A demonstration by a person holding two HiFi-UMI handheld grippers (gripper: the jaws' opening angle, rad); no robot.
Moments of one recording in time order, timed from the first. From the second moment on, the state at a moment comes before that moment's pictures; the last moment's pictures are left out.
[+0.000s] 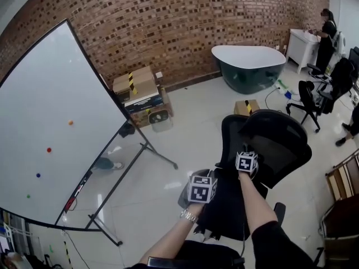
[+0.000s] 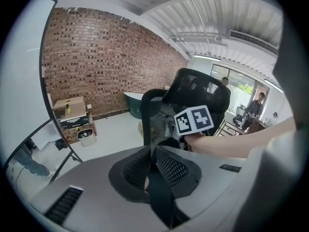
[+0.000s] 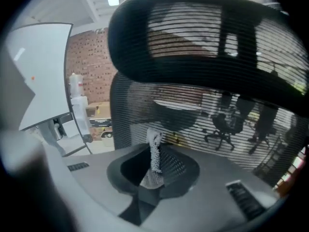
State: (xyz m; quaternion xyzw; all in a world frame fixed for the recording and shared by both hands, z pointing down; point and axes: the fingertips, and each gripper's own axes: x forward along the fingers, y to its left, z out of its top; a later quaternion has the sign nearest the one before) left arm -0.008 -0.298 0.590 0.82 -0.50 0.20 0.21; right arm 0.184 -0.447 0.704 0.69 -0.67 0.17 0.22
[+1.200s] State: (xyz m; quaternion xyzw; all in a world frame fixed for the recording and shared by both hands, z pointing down) left arm -0.006 -0.299 0.573 0.82 -0.50 0.19 0.20; right arm 0.096 -0.440 0.758 0.59 -0.74 0.22 0.23
